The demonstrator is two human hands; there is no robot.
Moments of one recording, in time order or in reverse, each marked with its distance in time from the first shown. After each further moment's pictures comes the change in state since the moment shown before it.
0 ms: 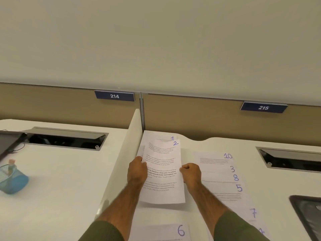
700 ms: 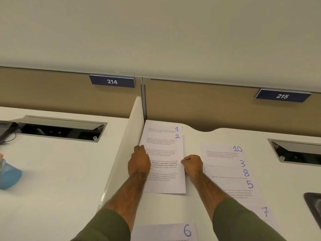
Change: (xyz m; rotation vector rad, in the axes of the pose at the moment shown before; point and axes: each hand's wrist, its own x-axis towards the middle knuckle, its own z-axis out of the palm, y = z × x) left_hand 0.044 -0.015 0.019 0.412 -0.015 0.134; right_hand 0.053 0.009 0.037 -0.098 -0.032 0.067
